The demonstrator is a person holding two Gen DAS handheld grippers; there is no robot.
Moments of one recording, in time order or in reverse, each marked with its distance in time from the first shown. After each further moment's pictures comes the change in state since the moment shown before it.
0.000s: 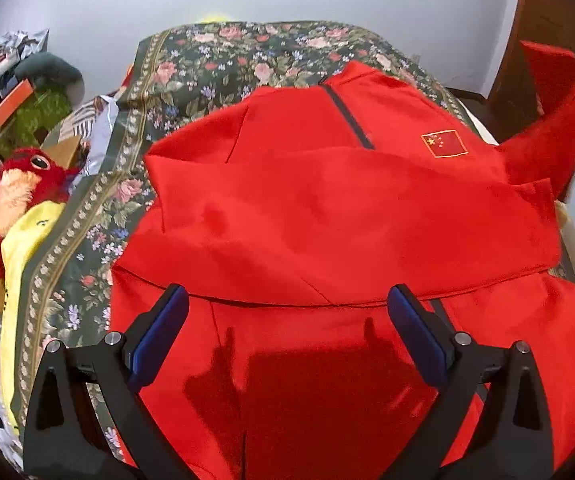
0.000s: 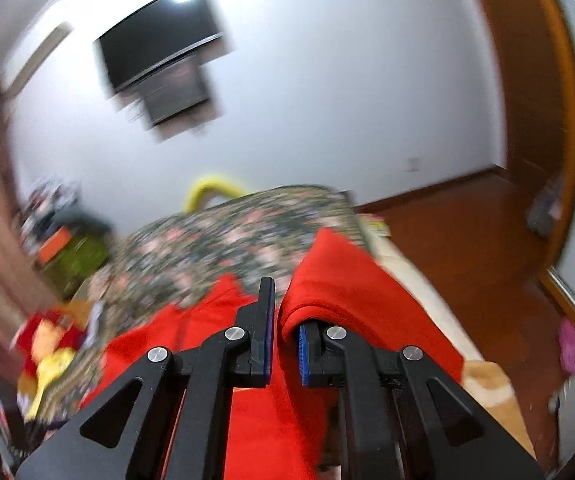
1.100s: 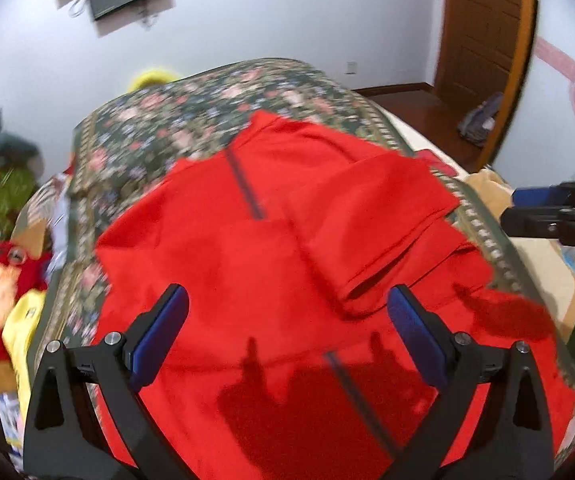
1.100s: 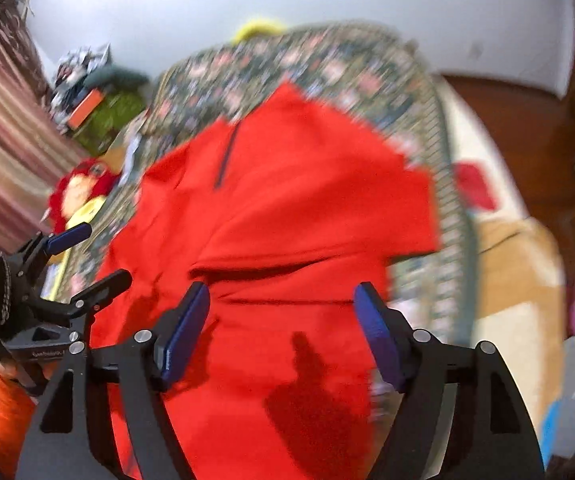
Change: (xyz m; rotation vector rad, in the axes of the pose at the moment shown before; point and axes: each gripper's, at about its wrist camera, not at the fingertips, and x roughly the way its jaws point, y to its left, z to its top) left arm -0.030 -0.106 0.055 0.225 -0.072 -0.091; right arm 0.023 0.015 -0.075 -0.071 0.518 0.097
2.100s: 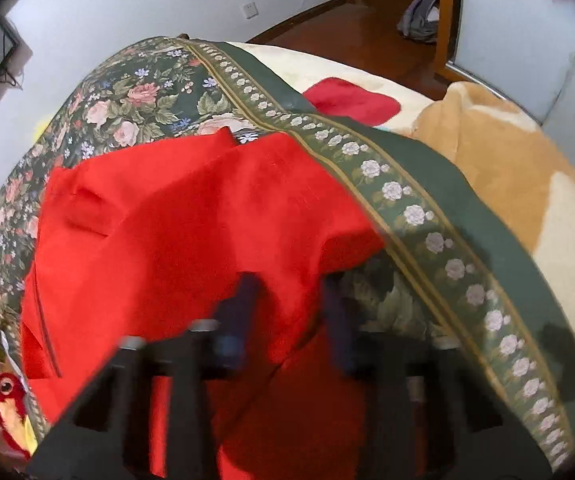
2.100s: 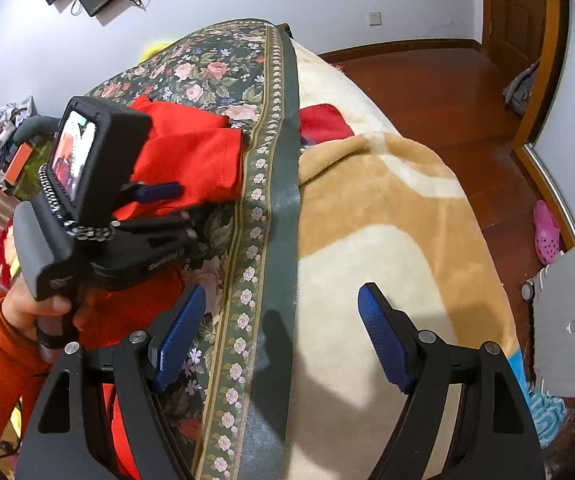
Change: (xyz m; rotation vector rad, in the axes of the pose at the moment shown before) left arm 0.189 -0.190 0.064 0.341 0.202 -0.030; right arm 0.003 -0.134 -0.057 0.233 -0.008 -0.134
